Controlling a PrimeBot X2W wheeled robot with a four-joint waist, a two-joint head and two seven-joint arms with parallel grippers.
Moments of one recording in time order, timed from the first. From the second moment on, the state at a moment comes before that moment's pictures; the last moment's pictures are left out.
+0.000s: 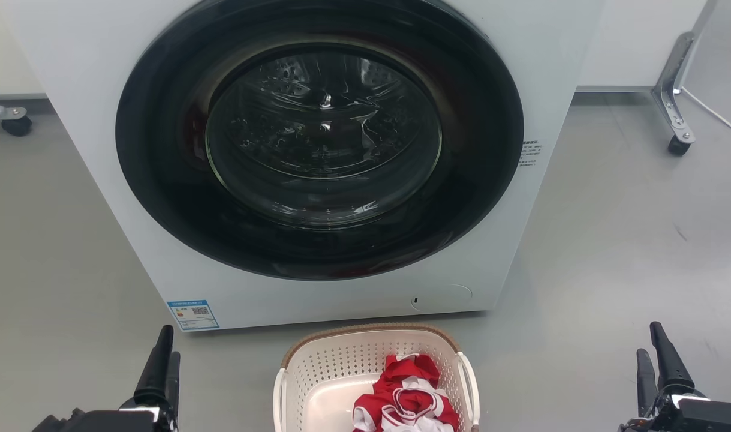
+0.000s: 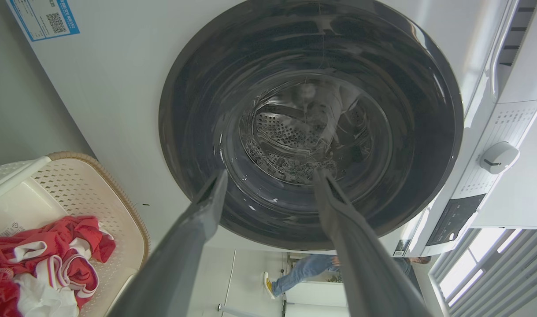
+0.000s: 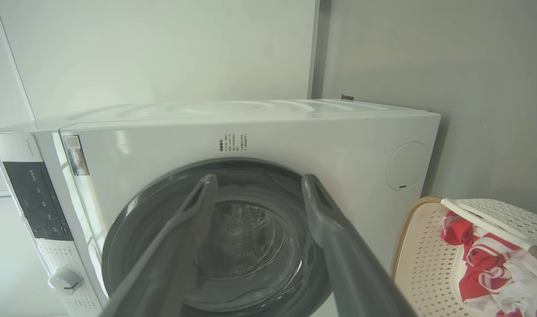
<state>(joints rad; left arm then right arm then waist) -0.06 0.04 0.06 0.31 -1.60 -0.12 0.08 -0.07 -0.03 -0.13 0.31 1.58 0.12 0.09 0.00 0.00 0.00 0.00</state>
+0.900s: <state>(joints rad) -0.12 0.13 -0.10 0.26 -1.20 -0.06 -0.05 -0.12 -0.13 0.02 0.28 1.15 0.10 -0.05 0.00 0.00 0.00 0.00</state>
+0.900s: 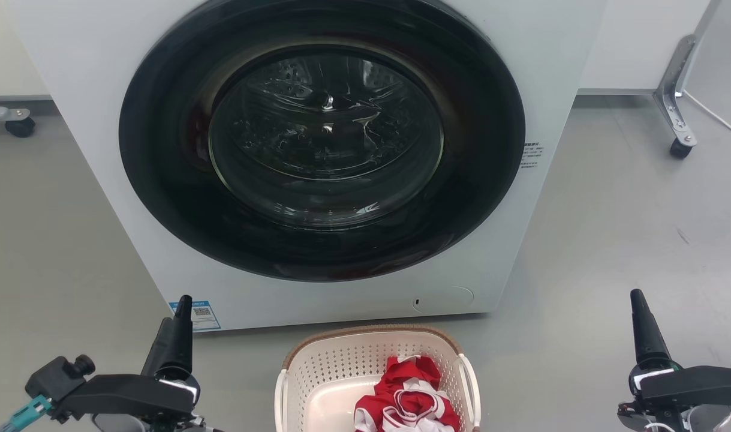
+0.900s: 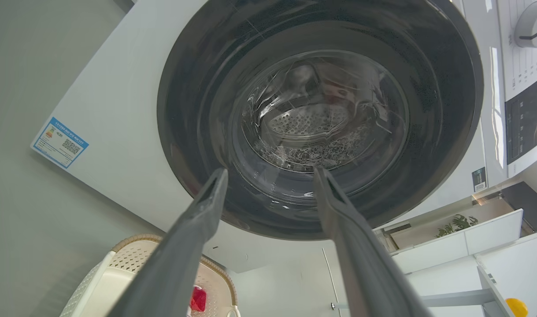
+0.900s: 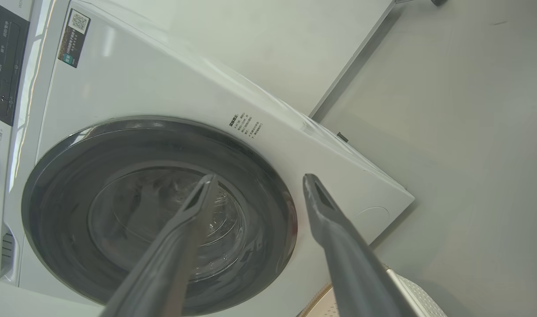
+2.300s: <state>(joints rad) -0.09 0.19 -0.23 0.18 -0.58 0.09 -0.20 -0.13 -0.23 0.23 0.25 0.48 -0.03 -0.20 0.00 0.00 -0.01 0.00</state>
